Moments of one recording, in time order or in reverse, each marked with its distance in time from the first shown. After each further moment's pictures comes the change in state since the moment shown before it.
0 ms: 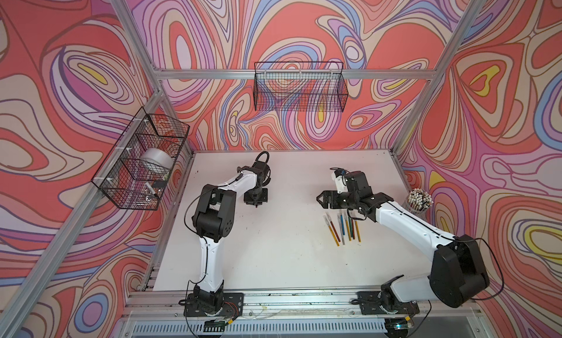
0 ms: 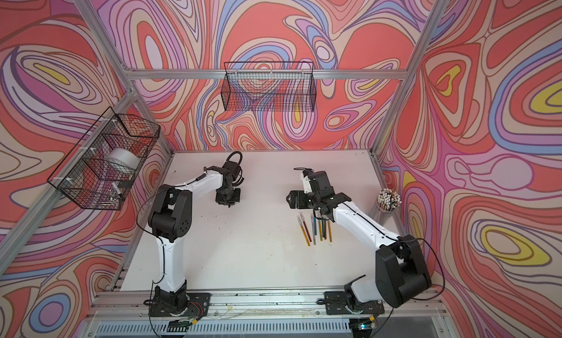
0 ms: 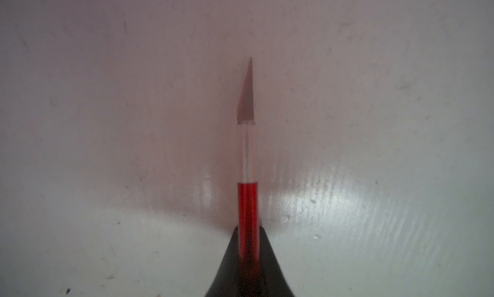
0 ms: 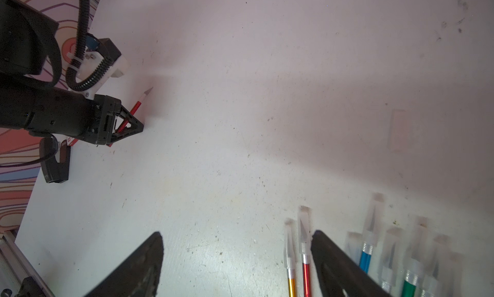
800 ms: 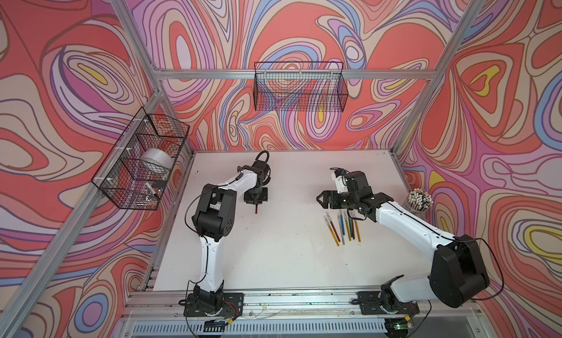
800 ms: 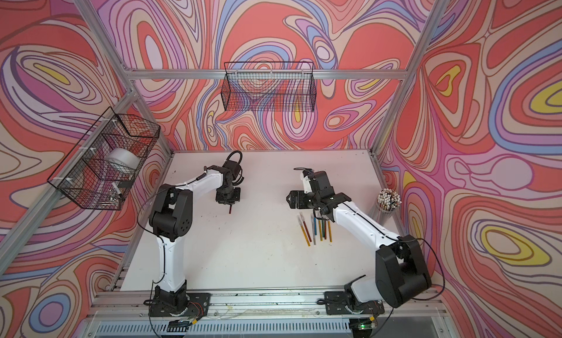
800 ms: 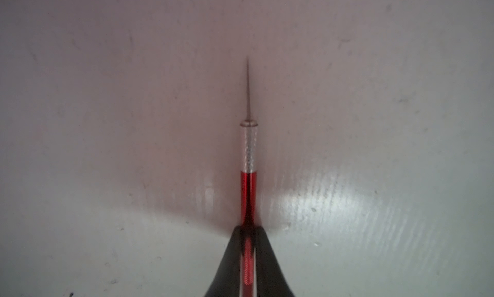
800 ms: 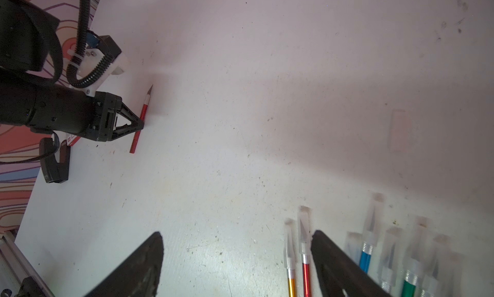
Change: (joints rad) left arm 0.004 0.013 0.019 -0.004 -0.004 0.000; right arm 0.000 0.000 0.000 0.000 0.000 0.000
